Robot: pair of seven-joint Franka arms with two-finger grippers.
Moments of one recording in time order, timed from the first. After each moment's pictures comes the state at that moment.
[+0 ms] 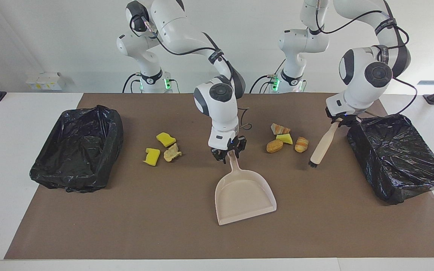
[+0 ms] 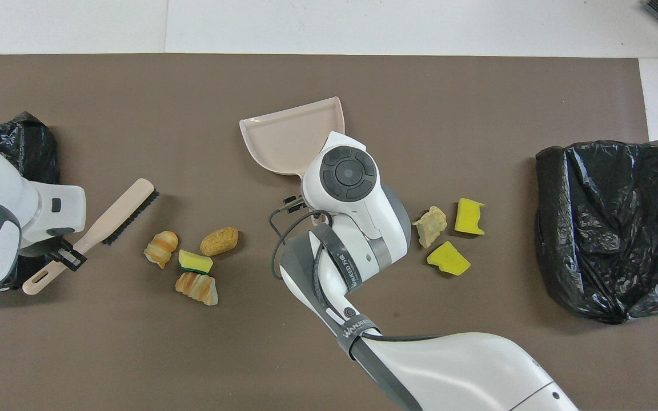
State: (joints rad) left arm -0.12 -0.05 0.07 -2.09 0.16 1.76 0.50; right arm 0.68 0.54 -0.11 -1.57 0.14 2.26 0.13
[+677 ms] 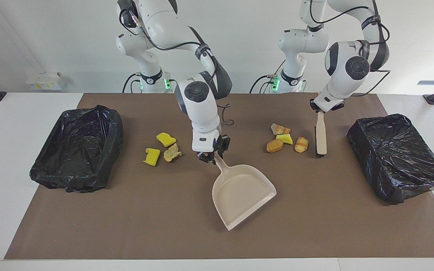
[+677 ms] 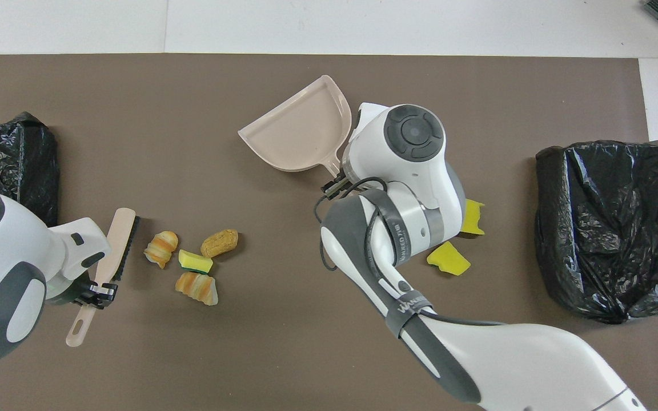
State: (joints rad) left arm -0.16 -0.19 0.05 -2.29 0.11 1.77 -0.02; right arm 0.54 0.44 -0.11 -1.56 0.21 2.09 -0.34
